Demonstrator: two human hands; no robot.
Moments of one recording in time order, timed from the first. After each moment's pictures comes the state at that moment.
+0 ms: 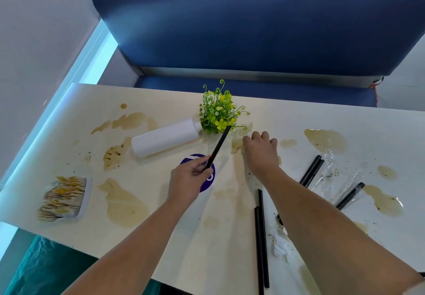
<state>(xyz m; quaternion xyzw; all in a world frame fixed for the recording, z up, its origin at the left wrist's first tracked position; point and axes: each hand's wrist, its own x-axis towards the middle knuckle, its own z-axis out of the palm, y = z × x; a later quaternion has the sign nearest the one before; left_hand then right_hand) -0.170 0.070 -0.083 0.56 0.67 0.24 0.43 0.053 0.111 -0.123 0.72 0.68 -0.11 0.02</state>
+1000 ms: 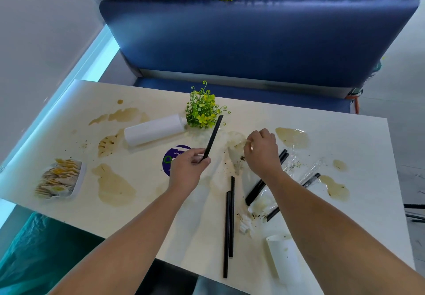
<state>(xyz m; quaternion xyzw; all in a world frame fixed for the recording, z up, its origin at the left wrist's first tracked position) -0.104 0.028 -0.049 0.52 0.68 0.29 0.42 0.121 0.044 -0.080 0.73 0.61 -0.17 -0.25</state>
